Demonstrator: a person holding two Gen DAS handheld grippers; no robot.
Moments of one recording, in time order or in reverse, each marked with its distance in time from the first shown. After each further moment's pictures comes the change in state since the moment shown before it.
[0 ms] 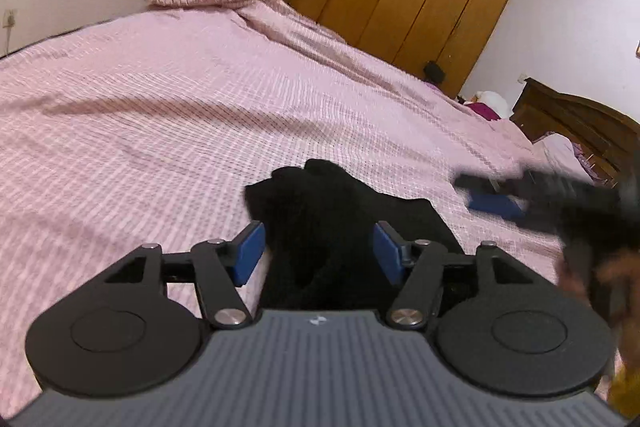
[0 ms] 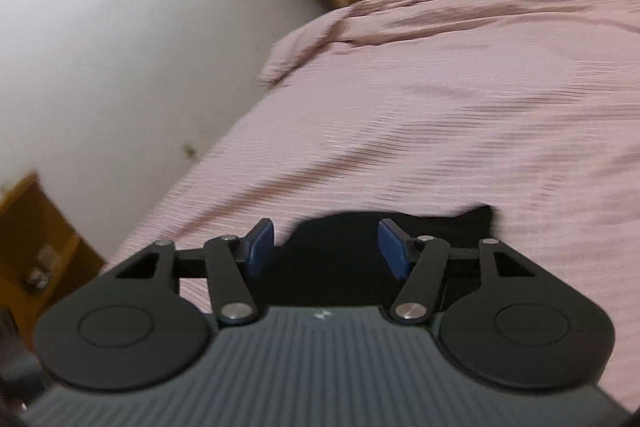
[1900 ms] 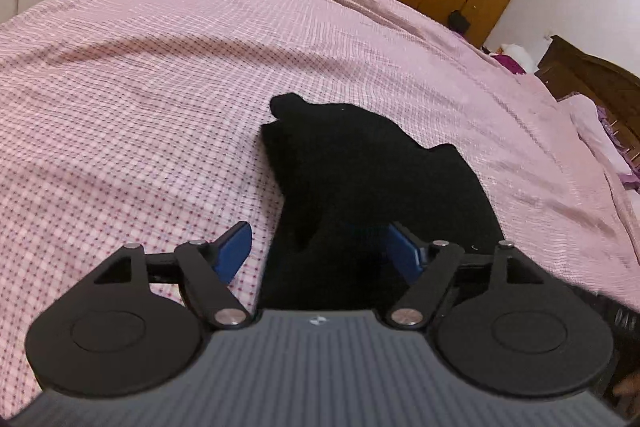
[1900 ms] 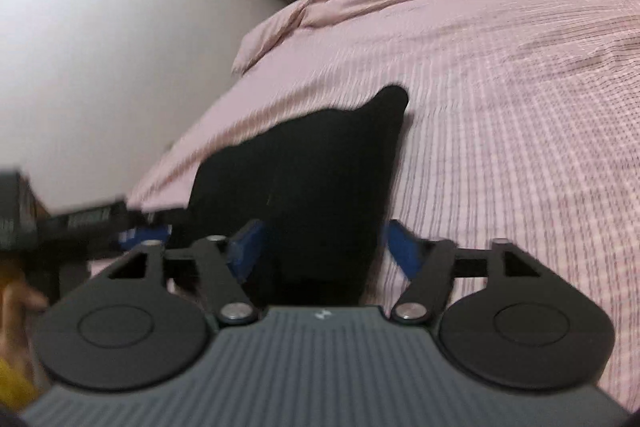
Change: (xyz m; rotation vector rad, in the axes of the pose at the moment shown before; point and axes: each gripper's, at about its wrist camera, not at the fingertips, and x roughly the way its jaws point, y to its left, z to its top) left arm 0.013 0.001 -0.013 0.002 0.176 0.066; right arm -0.054 -0.027 -0.097 0.125 -0.021 -0.007
